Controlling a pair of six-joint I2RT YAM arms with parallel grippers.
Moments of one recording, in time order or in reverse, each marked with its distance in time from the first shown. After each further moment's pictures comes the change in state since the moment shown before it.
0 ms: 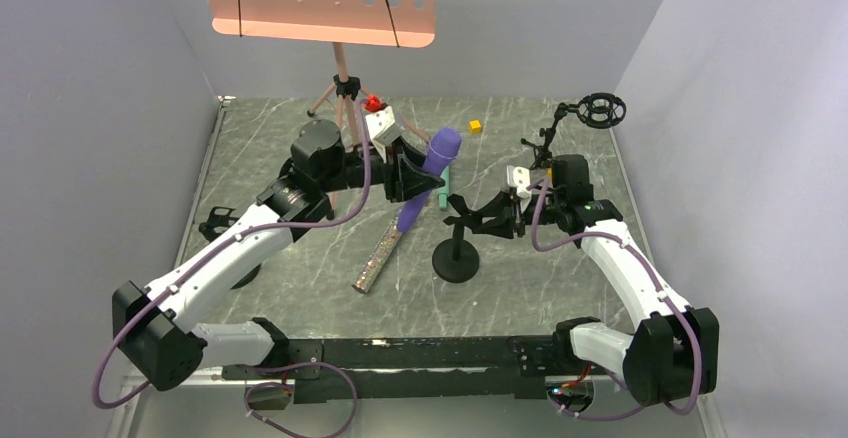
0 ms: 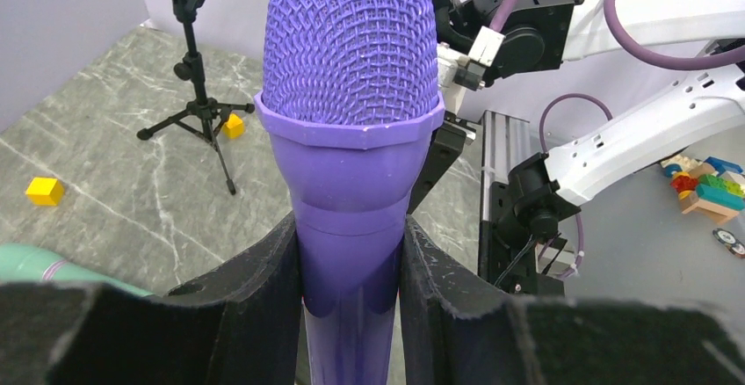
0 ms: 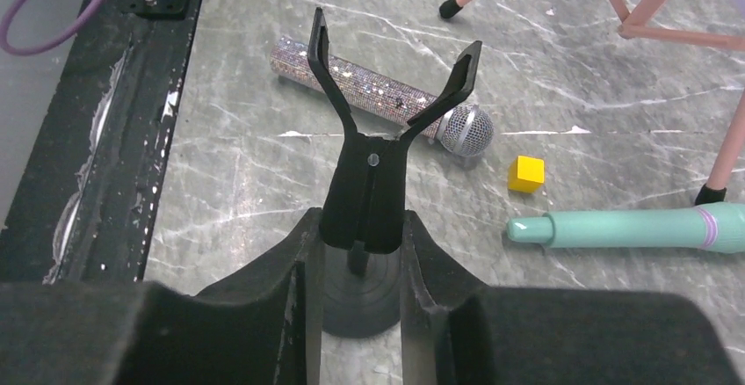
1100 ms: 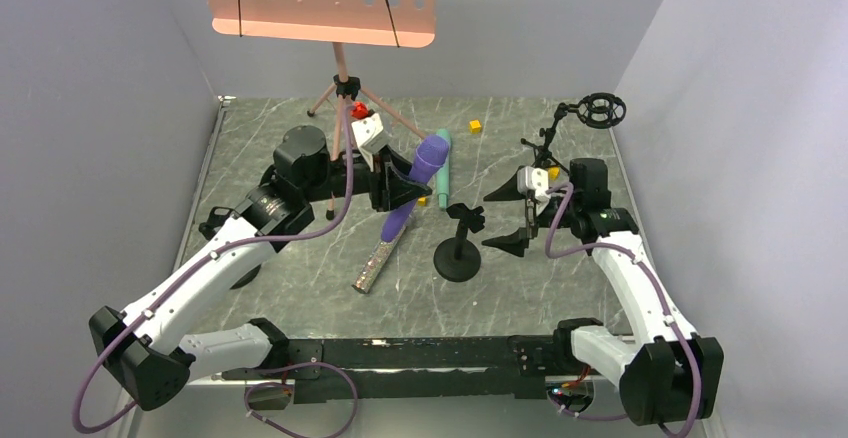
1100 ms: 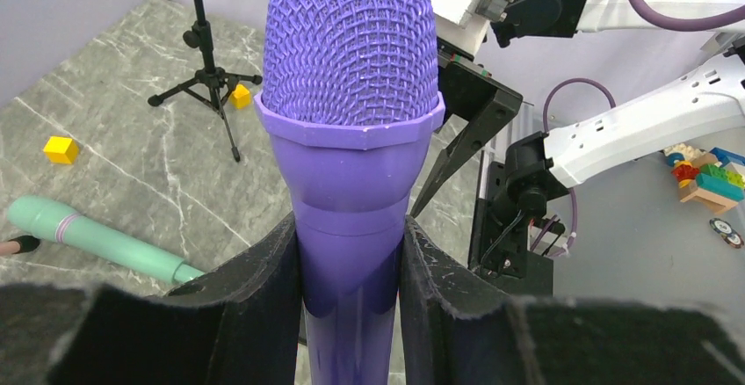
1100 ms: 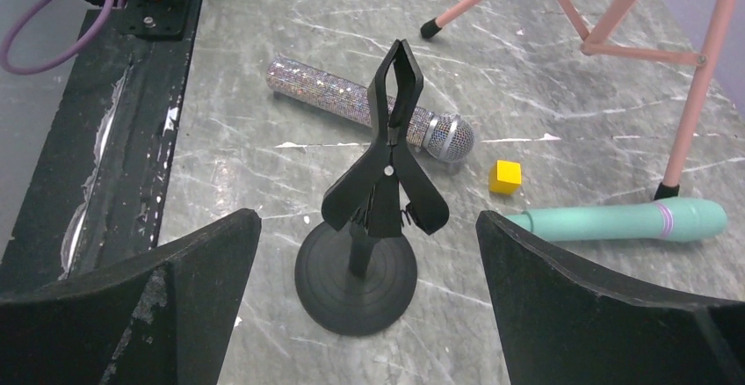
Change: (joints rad) left arm 0.000 -0.097 0.008 -0.167 -0.033 0.028; right arm -0.101 -0.101 0.002 -0.085 -0.066 -0.026
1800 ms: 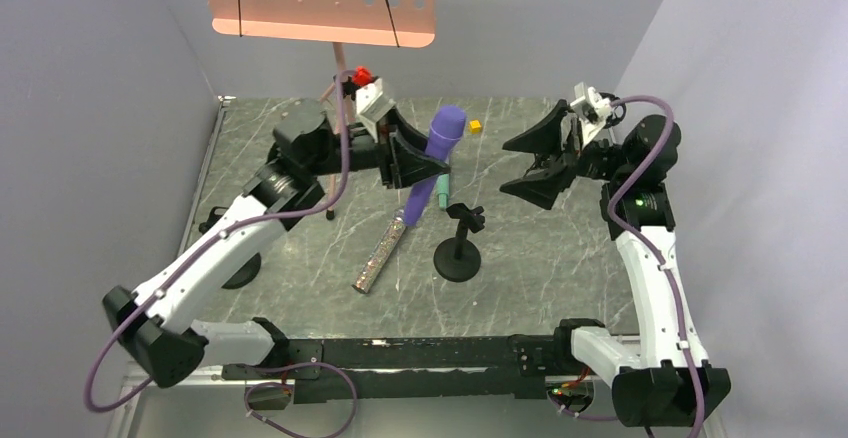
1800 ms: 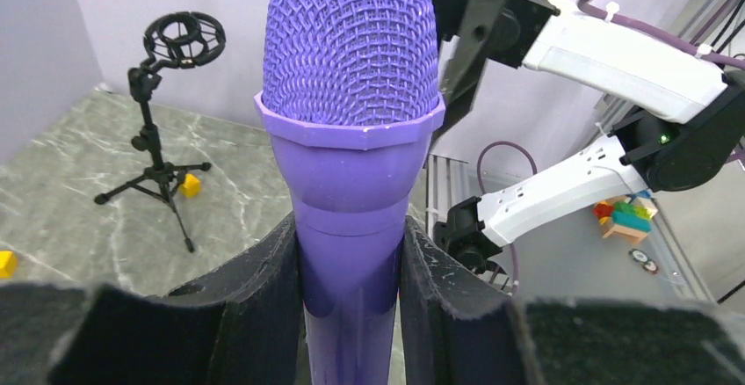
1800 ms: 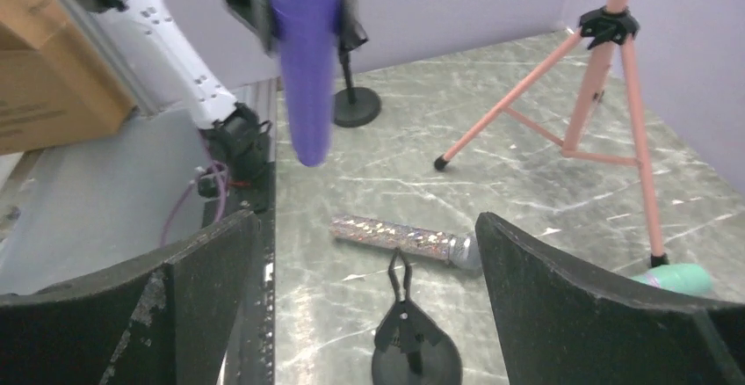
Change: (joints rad) left arm -0.014 0.155 0.191 0.152 0.129 -0.186; right arm -0.084 -0.009 0.296 0.712 -0.128 1.269
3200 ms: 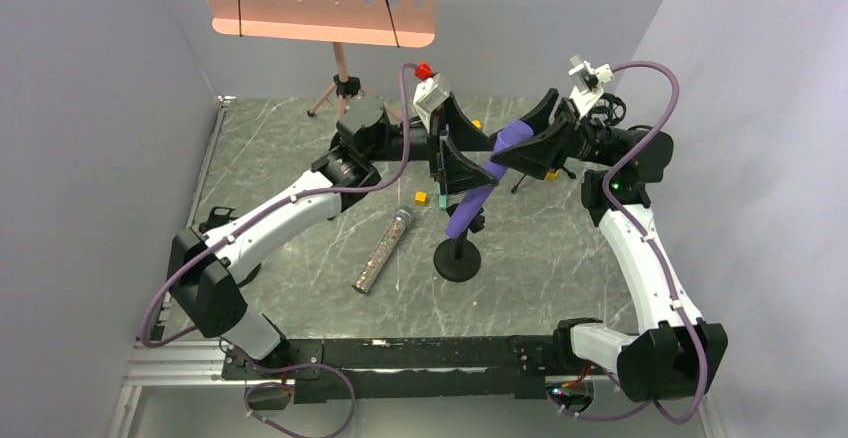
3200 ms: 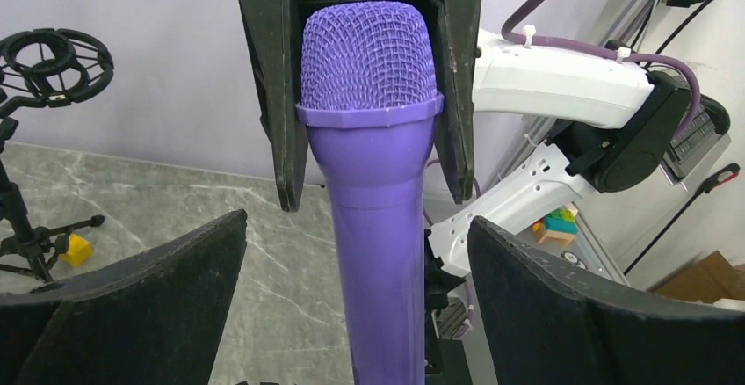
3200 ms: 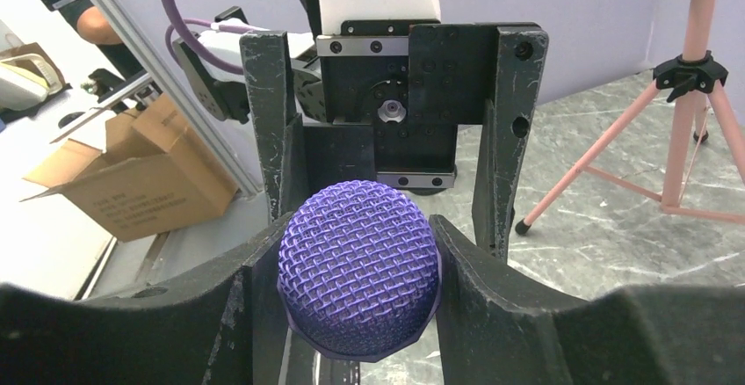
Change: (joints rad) left arm -0.092 0.258 0.071 0.323 0.076 -0.164; right arm 0.087 0.123 -0.021 0.631 0.113 0.661
